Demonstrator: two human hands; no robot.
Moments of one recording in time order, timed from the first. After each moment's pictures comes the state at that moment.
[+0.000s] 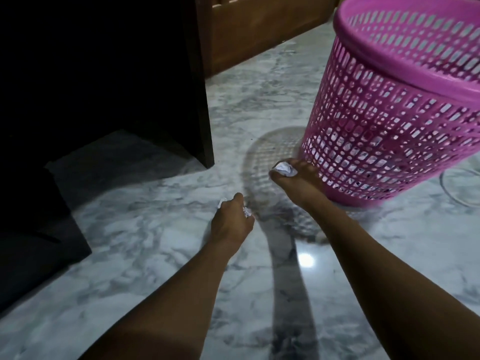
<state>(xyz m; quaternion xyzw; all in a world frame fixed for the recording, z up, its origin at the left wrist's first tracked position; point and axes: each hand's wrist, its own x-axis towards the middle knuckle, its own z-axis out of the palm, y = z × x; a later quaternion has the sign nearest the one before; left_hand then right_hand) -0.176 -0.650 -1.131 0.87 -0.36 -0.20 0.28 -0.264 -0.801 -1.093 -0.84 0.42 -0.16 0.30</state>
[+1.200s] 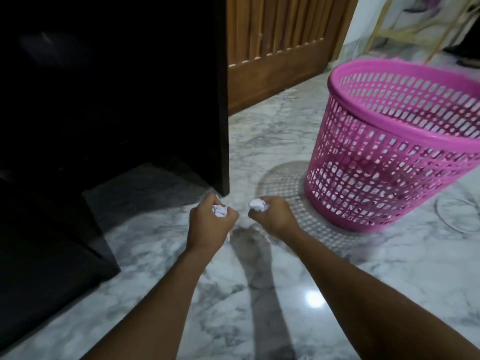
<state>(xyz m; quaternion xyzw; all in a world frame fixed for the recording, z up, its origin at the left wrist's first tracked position) -0.130 -0.595 -1.054 0.81 -0.28 -0.10 0.51 -0.222 -0.732 -1.081 -0.81 0.40 -0.14 0.41</state>
